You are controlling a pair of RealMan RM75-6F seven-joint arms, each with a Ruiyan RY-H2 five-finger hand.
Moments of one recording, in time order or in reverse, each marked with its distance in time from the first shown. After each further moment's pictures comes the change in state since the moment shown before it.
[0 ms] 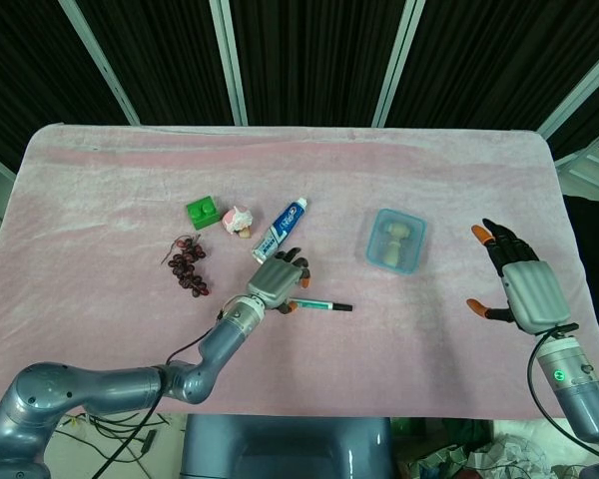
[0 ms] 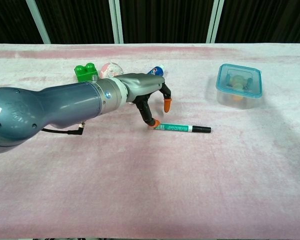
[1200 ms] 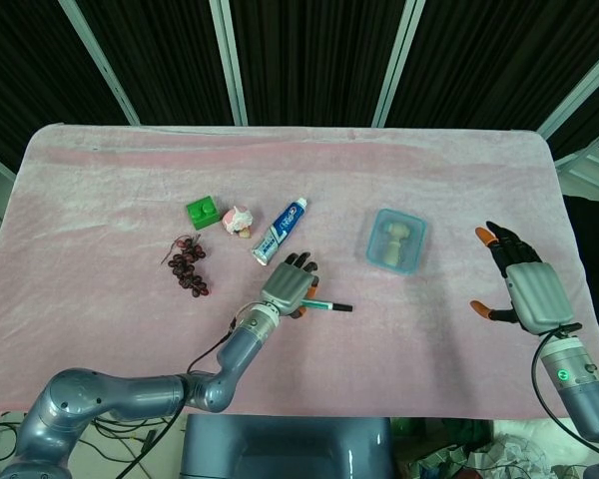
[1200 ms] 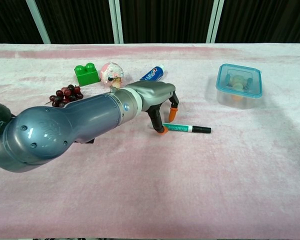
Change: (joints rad) left arm -0.041 -0.110 -0.007 0.087 -0.064 0.043 0.089; right arm -0.005 0.003 0.003 0.020 0.001 -0.027 0.027
